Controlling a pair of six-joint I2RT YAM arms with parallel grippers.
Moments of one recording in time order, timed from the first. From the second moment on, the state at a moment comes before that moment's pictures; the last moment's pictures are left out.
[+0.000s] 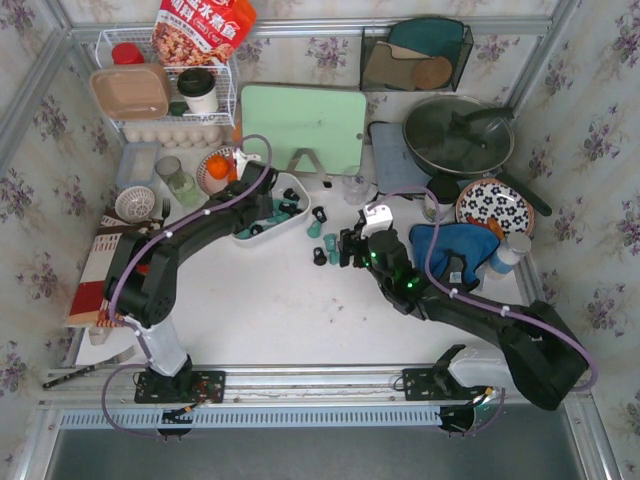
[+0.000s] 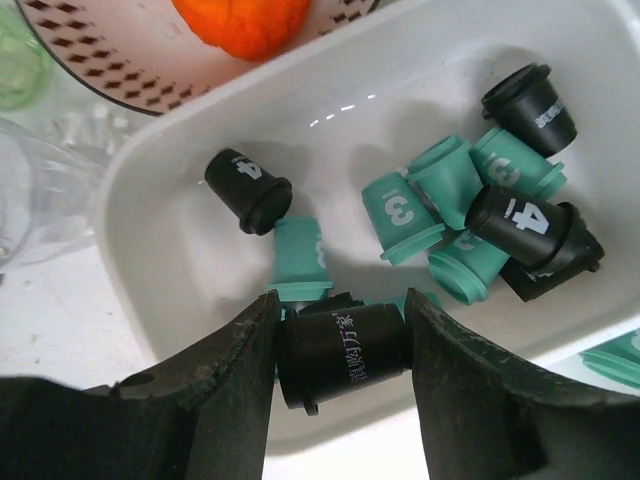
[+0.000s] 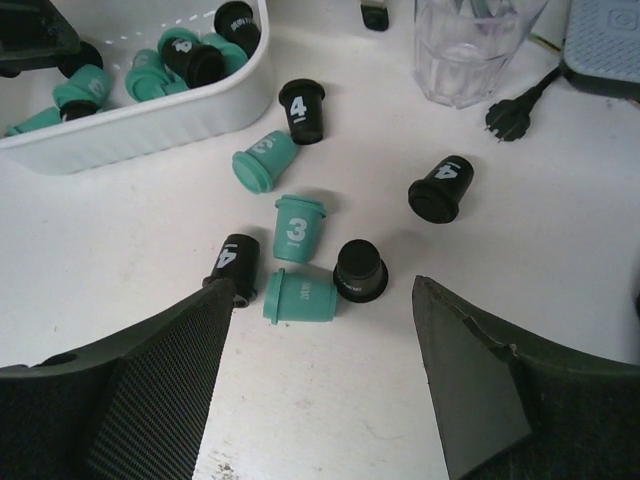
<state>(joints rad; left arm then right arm) -0.50 1.78 1.28 -0.31 -0.42 -0.40 0.72 1.21 0.52 0.37 0.33 0.24</state>
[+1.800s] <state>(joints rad) -0.74 1.26 0.83 -0.18 -0.46 -0.41 0.72 1.69 0.71 0.32 0.27 0.36</state>
